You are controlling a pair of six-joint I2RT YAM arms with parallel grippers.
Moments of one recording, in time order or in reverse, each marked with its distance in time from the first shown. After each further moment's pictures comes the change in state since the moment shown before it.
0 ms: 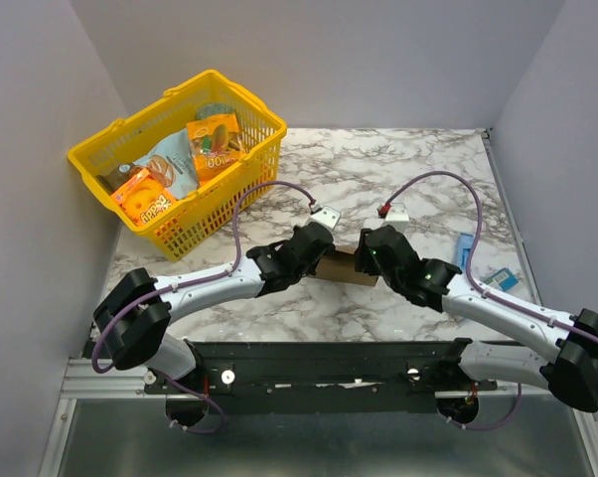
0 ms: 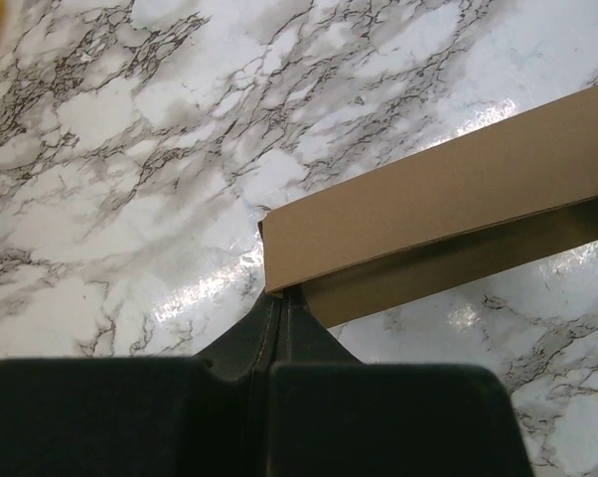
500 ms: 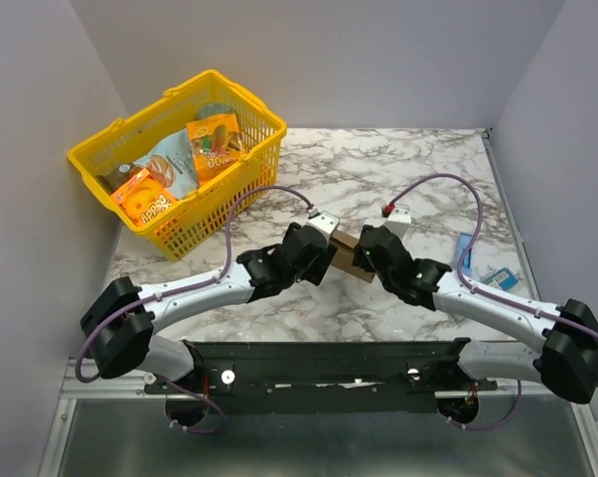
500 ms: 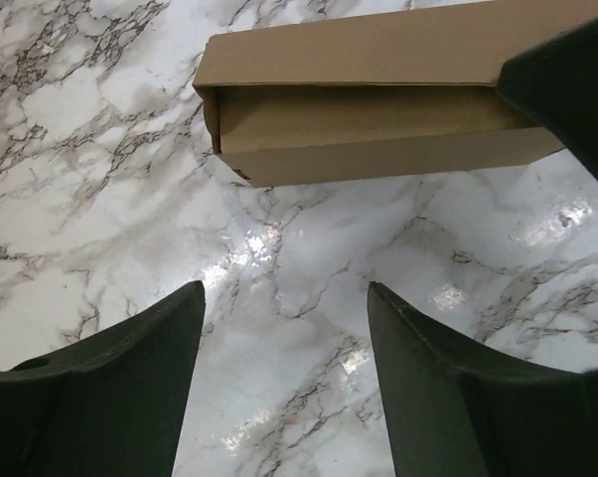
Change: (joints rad) left arm -0.013 -0.072 -0.033 -0.031 0.063 0.012; right arm 0.008 0.059 -0.030 0.085 0.113 0.119
